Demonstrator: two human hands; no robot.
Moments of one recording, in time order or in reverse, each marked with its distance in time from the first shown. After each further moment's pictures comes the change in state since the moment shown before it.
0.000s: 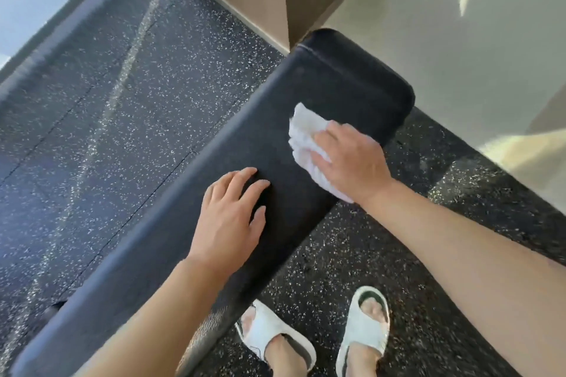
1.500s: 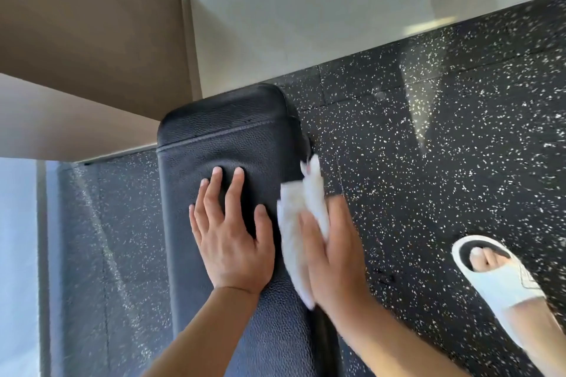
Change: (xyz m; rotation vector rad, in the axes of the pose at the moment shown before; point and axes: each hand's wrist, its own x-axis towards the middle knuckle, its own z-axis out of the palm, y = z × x) left_hand 0.146 0.044 0.060 0.113 0.104 0.373; right_hand -0.070 -0.091 0.045 0.817 0.725 1.291
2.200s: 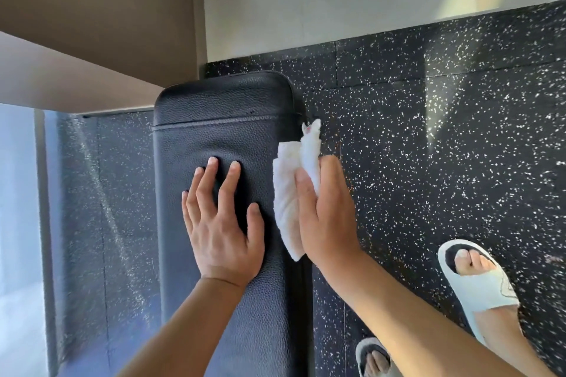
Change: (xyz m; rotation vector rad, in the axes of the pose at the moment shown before) left_hand 0.004 0.003 -0.001 0.036 -0.046 -0.017; right_hand 0.074 -0.004 0.000 -0.106 -0.137 0.000
